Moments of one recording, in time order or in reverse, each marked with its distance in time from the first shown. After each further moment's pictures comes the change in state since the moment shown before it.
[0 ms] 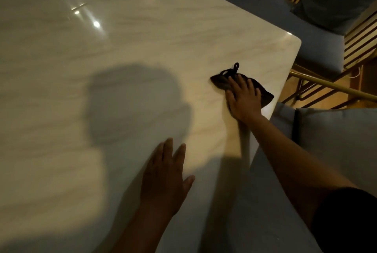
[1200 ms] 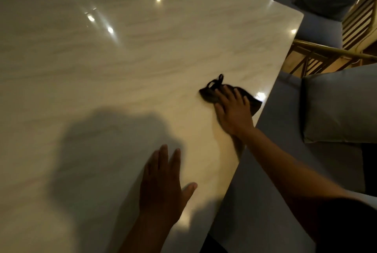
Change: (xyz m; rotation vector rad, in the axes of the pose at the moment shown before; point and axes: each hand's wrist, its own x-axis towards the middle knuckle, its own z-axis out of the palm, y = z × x) left_hand -0.277 -0.112 0.074 0.057 0.075 -0.100; right_hand -0.298 -0.139 0.028 0.024 0.019 -0.143
